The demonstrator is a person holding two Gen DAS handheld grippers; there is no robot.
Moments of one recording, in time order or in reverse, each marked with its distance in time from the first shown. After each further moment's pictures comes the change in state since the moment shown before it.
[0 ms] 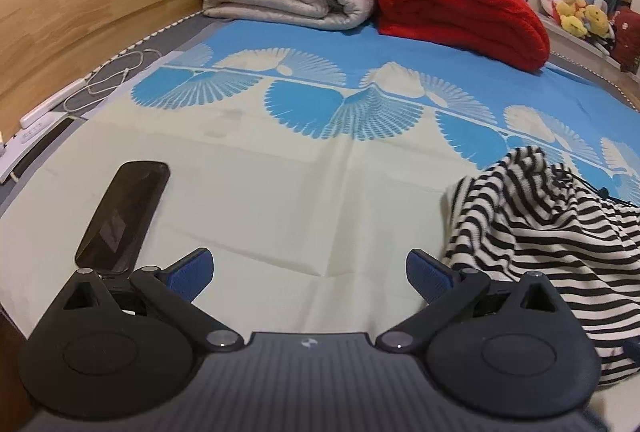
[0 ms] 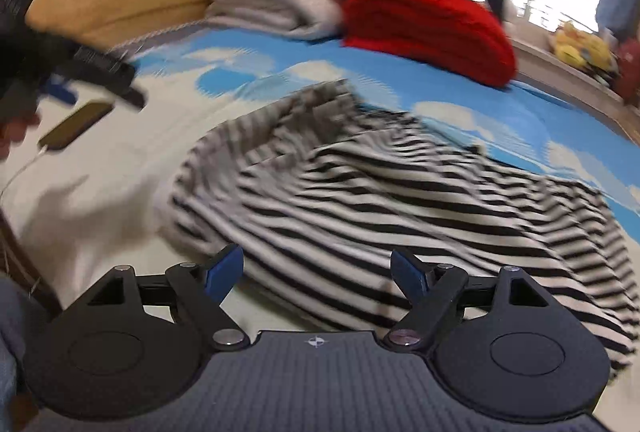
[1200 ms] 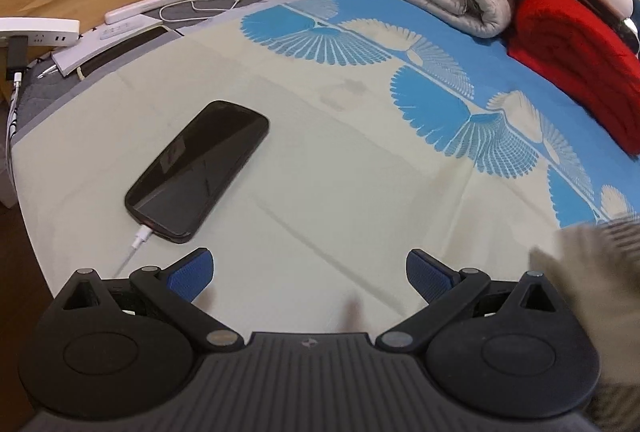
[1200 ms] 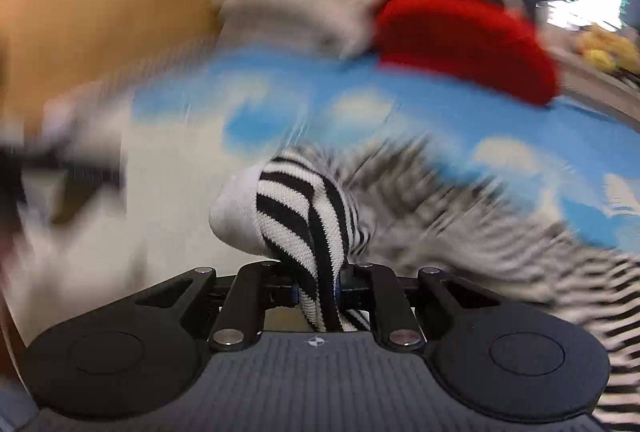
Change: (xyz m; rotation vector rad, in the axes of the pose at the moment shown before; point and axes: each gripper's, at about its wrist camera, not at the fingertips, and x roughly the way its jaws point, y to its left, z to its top) left arm 0.042 0.060 0.024 -0.356 0.119 0.175; right arm 0.001 -0.028 0.105 0.270 -0.173 0.077
